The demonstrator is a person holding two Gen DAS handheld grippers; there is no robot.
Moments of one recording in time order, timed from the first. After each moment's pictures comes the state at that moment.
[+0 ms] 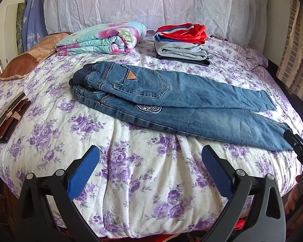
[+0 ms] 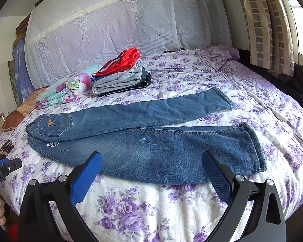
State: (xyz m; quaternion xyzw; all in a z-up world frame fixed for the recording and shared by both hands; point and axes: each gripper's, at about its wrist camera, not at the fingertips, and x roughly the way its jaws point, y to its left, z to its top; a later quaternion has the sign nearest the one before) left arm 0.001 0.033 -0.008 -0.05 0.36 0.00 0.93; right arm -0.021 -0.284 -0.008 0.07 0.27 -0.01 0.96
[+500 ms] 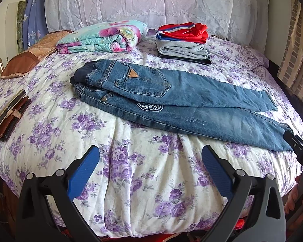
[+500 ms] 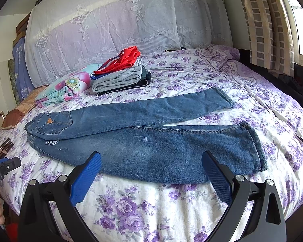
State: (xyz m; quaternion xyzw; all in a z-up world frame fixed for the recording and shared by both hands) left arm 0.000 0.035 -0.010 -0.05 0.36 0.00 0.93; right arm -0.020 -0.283 -0.011 0.07 0.28 -0.01 0.96
